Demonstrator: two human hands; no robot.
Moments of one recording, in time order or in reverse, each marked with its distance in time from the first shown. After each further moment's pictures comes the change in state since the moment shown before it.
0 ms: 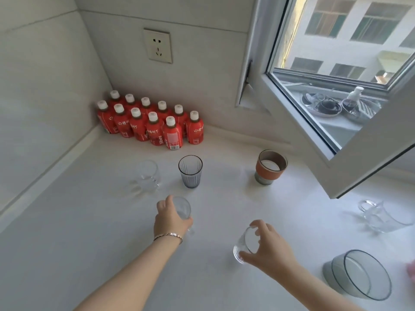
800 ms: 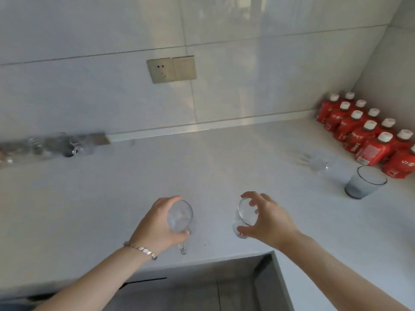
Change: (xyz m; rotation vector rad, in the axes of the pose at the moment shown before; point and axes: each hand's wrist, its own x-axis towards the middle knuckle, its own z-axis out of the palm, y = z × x) left_hand -0.409 -0.147 -0.060 -0.215 0.564 -0.445; right_hand -0.154 -0.121 0.049 -0.315 -0.515 -1.142
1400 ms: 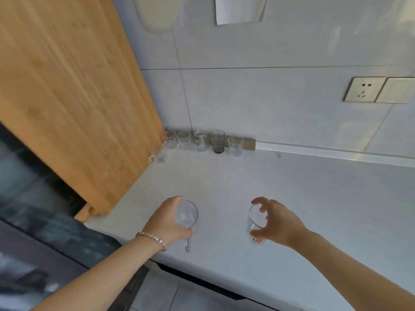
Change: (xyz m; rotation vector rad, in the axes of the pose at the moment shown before) left_hand -0.106 -0.356 -0.274 -0.007 0.264 -0.385; right_hand 0.083 -0.388 0.234 -0.121 -0.280 -0.329
